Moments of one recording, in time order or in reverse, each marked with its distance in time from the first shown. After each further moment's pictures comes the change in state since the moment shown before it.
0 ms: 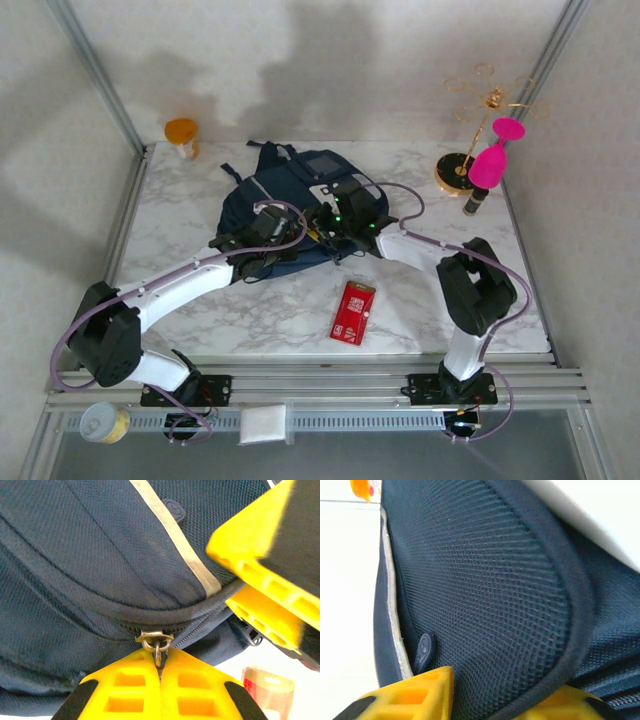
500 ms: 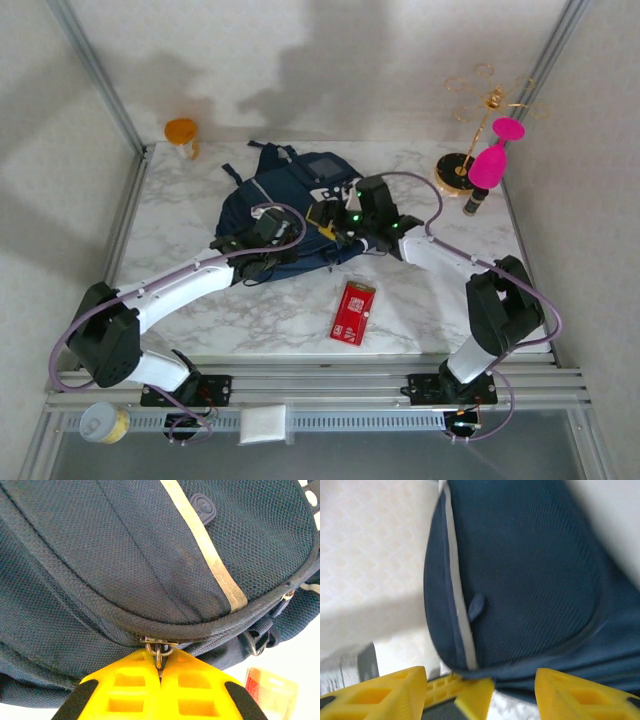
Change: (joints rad) left arm -0.016 -0.003 0.000 -0.040 -0.021 -0.073; right arm -0.056 -0.197 -0.136 0.006 -0.165 -0.191
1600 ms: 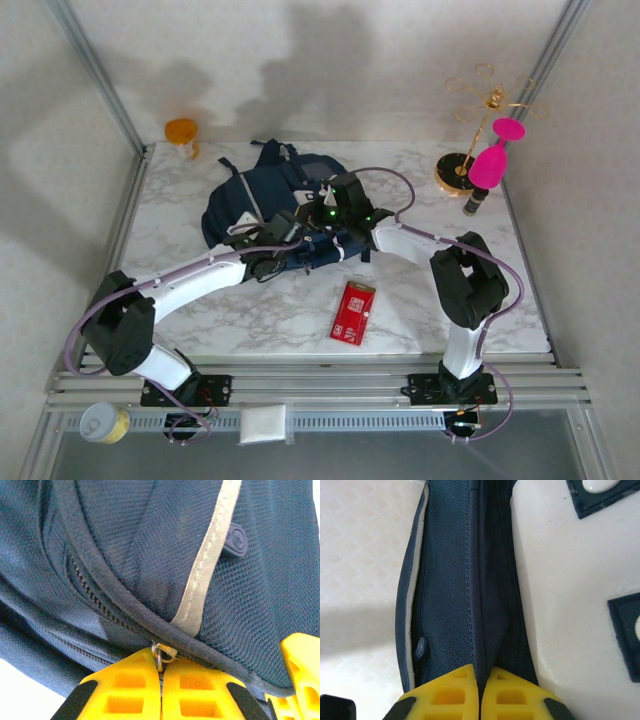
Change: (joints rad) left arm -0.027 0.074 0.036 -0.031 -0.283 -0.761; right arm 0.031 0.229 0.174 0.069 0.052 -0.035
